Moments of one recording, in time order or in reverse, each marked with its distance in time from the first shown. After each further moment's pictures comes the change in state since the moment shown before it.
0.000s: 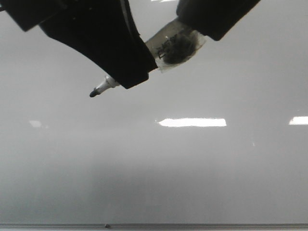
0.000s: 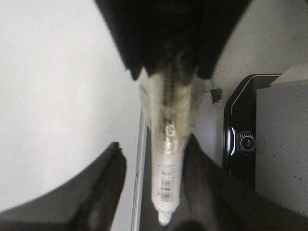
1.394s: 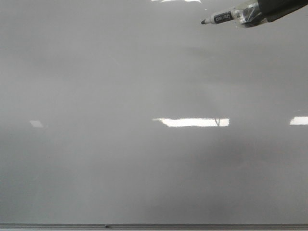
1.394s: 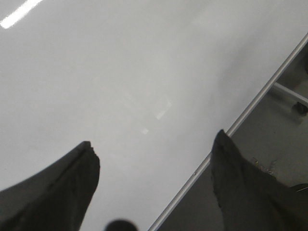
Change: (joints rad) left arm 0.291 -0.360 0.111 0.096 -0.082 -0.376; right arm -0.117 -0.259 0.394 -0.496 -0.699 0.984
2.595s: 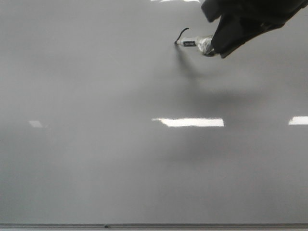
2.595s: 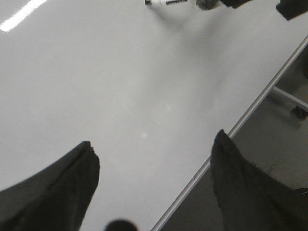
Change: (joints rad) left arm 0.000 0.000 0.001 -0.007 -0.015 0.000; right arm -0.019 0.384 -0.226 -0.034 0.054 -0.056
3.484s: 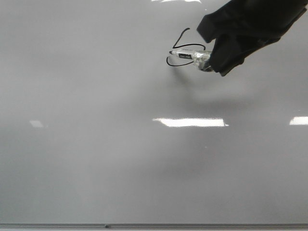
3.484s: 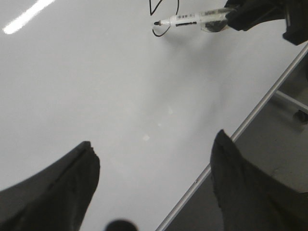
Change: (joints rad) left arm 0.000 0.001 0.000 -0.002 -0.012 0.000; right arm 0.027 0.009 -0.031 0.001 0.129 -0.027
